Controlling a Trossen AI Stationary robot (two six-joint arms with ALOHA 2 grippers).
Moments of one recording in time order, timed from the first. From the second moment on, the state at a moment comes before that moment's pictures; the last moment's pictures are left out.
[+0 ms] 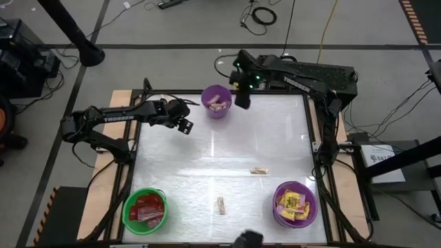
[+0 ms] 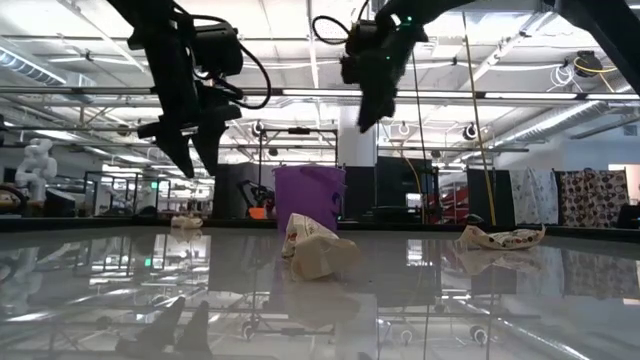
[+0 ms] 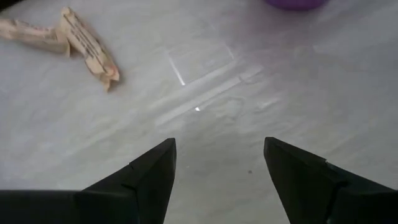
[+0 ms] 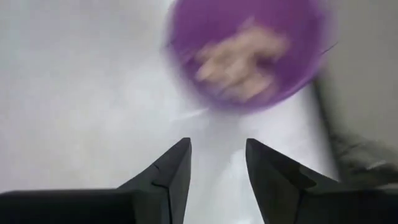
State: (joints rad) left arm 0.40 1.34 0.90 -0.74 -0.20 -0.64; right arm -0.58 1.96 1.97 -1.14 -0.22 -0.28
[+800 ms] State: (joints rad) left arm 0.39 1.34 0.90 -0.69 -0.18 -0.21; right arm -0.06 1.64 1.27 -0.99 -0.37 0.35
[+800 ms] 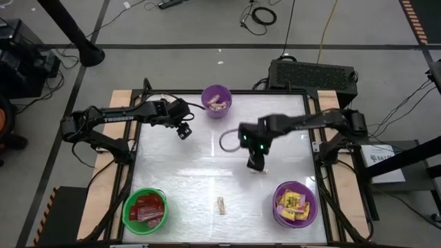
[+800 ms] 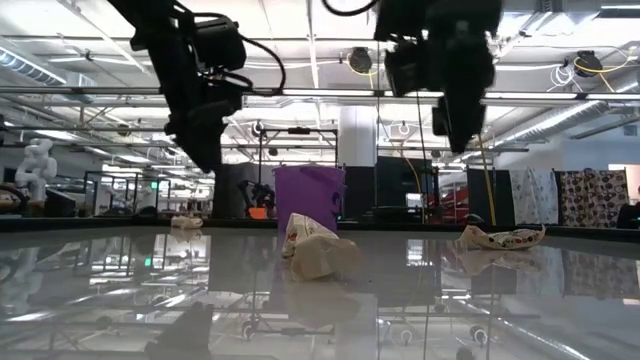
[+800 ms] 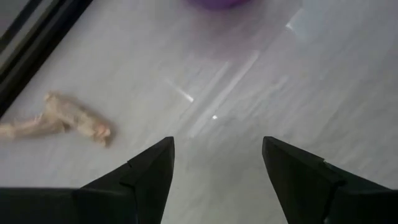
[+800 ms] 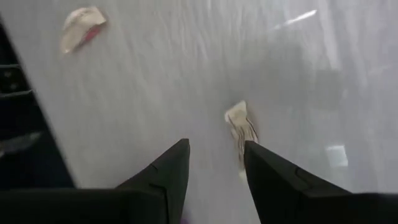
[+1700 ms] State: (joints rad) left arm 0.39 1.34 0.90 -0.57 -0.08 -0.20; right arm 0.08 1.61 0.87 -0.55 -0.18 0.35
